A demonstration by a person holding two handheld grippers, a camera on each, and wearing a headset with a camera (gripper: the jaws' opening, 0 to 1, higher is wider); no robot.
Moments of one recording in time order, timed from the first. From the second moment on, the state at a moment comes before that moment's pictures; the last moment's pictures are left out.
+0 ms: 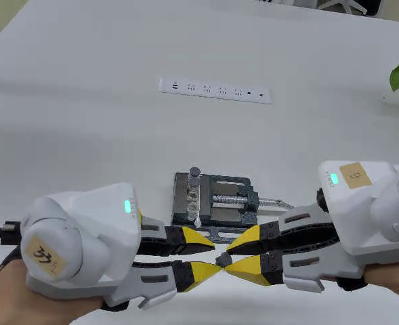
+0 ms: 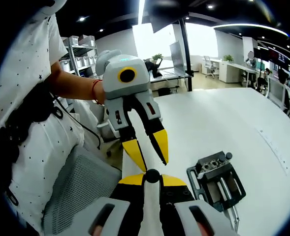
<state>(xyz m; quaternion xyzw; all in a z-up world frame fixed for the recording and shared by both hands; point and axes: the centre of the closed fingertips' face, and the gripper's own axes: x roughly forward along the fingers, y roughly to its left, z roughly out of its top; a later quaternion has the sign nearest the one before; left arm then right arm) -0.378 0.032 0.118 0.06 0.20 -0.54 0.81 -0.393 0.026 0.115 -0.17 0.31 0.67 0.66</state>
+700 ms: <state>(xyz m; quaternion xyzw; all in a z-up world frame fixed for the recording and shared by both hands) -0.357 0.091 0.108 0.04 0.19 -0.46 0.87 -0.331 0.031 0.123 -0.24 0.31 0.64 0.67</state>
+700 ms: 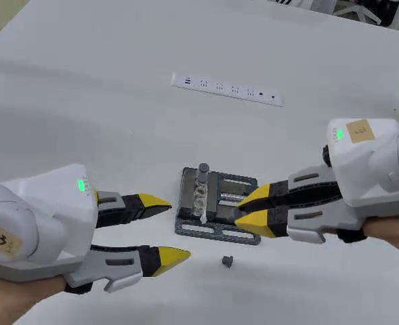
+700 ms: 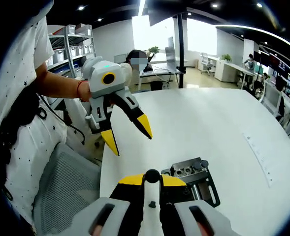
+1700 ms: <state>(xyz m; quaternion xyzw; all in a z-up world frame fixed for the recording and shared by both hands) -0.349 0.120 0.098 -0.01 0.15 -0.43 0.89 -0.265 0.070 0.065 -0.38 0.39 0.61 0.57</state>
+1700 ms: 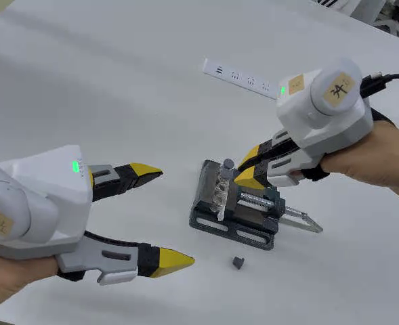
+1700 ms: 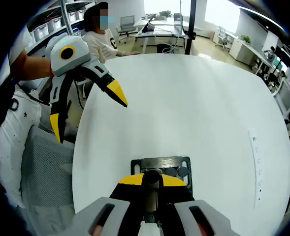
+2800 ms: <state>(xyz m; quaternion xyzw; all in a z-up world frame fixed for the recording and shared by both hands) -0.354 0.112 0.081 -0.02 0.17 -0.45 0.88 -0.259 0.068 0.029 -0.41 0.44 0.60 0.53</state>
